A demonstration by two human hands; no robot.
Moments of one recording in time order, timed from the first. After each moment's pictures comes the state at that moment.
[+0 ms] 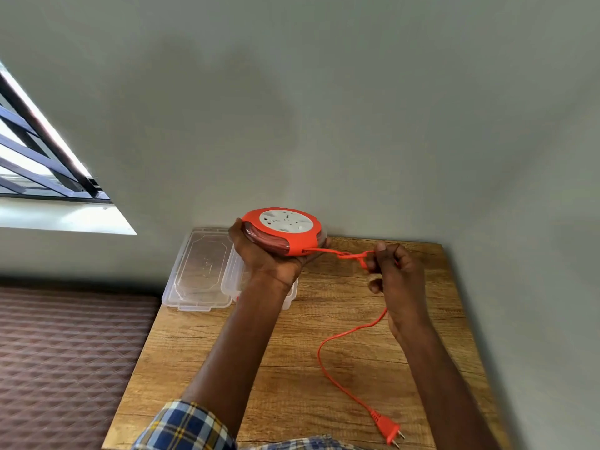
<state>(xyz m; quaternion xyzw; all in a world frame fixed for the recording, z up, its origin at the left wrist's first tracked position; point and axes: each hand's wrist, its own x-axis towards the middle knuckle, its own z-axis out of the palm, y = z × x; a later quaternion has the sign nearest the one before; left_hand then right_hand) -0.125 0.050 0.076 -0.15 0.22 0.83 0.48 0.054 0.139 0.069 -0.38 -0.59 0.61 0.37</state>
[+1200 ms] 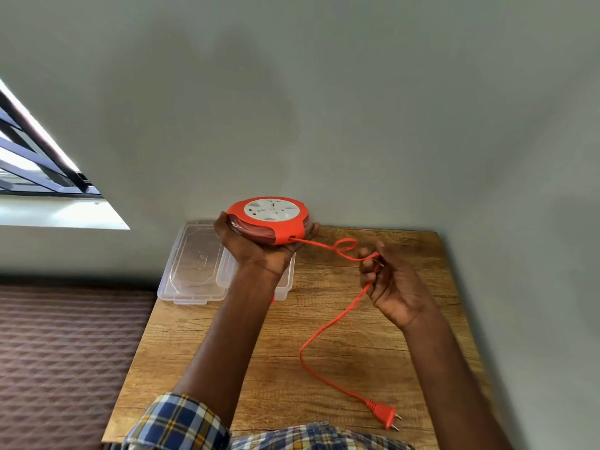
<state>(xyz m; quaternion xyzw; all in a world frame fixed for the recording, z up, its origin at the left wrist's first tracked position) -0.132 0.047 0.073 -0.14 0.21 0.85 0.46 0.068 0.154 0.056 -0.32 -0.23 0.89 0.24</state>
